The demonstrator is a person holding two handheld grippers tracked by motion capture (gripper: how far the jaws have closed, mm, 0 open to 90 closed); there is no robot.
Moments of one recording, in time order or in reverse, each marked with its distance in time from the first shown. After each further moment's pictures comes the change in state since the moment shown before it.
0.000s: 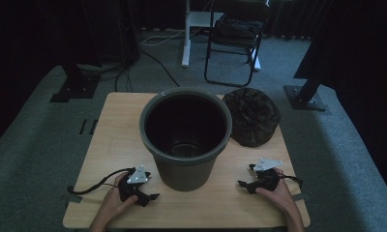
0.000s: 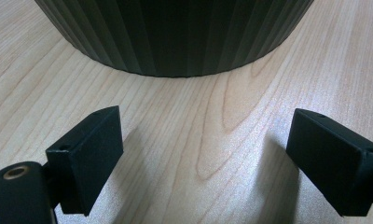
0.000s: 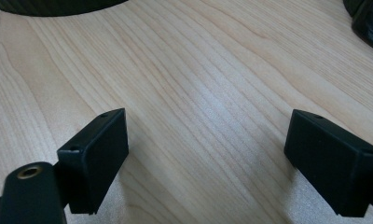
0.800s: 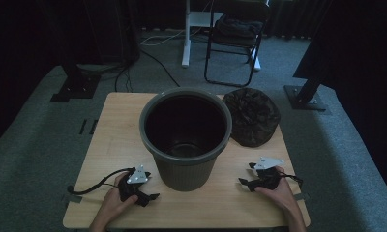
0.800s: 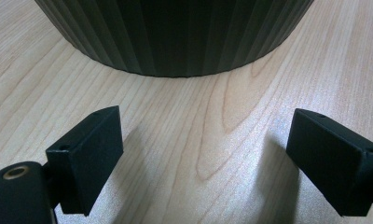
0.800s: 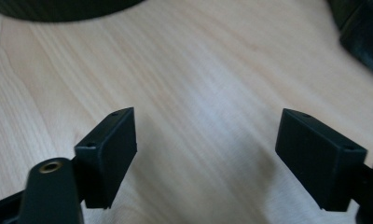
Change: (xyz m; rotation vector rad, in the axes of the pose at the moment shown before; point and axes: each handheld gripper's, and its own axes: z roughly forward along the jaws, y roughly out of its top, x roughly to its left) left arm 0.000 0.000 0.000 0.000 0.000 0.000; right arm -0.003 0.007 -0.006 -0.020 -0.018 -0.029
